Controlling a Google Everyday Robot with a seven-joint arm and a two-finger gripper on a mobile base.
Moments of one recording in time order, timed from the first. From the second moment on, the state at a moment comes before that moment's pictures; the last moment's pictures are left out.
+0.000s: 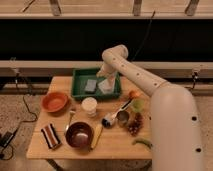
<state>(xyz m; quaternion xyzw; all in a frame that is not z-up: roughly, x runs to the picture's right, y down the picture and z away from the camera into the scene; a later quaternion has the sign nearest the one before) -0.002 -0.047 0.921 -0.14 -0.19 -0.42 0.87</state>
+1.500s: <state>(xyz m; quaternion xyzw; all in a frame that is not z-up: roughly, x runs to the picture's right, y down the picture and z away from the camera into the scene) -0.025 -0.063 0.943 -0.07 -0.24 -0.52 0.81</state>
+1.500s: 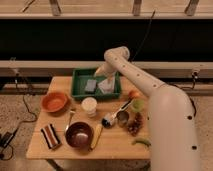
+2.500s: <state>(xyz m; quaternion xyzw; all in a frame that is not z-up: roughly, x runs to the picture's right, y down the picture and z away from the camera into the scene) -0.084 -0.040 0.994 -0.13 -0.26 -0.58 0.76</state>
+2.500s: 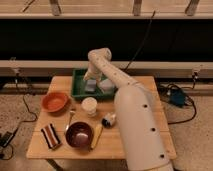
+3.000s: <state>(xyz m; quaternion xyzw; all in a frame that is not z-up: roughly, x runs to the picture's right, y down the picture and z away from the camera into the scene) -0.094 -0.029 1.006 -0.15 -0.25 -0.59 0.75</state>
